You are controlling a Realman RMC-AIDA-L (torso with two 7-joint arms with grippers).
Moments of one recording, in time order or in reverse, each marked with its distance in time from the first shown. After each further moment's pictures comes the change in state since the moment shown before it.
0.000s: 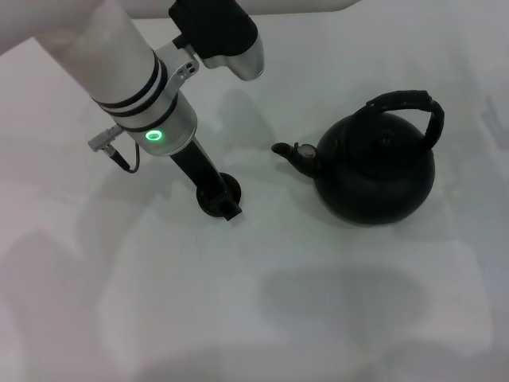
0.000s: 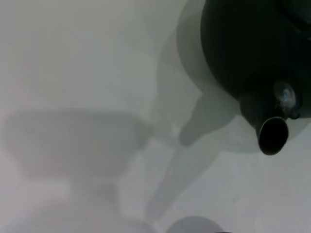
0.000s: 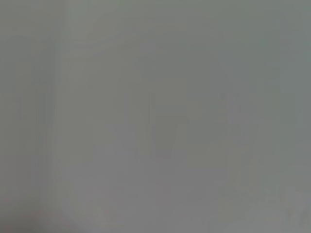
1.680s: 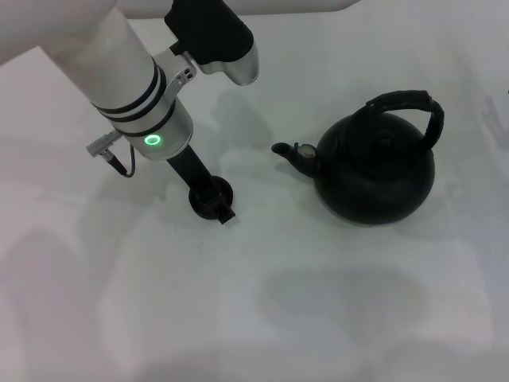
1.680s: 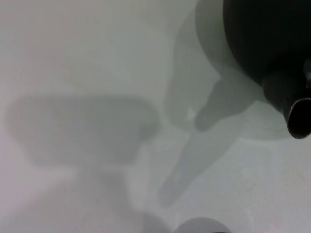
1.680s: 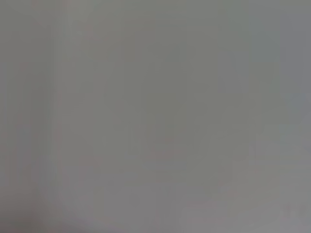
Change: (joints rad) left arm -0.011 0.000 0.021 -0.042 0.016 -0.023 -0.042; right arm 0.001 0.000 0.002 0.001 0.001 0.017 0.001
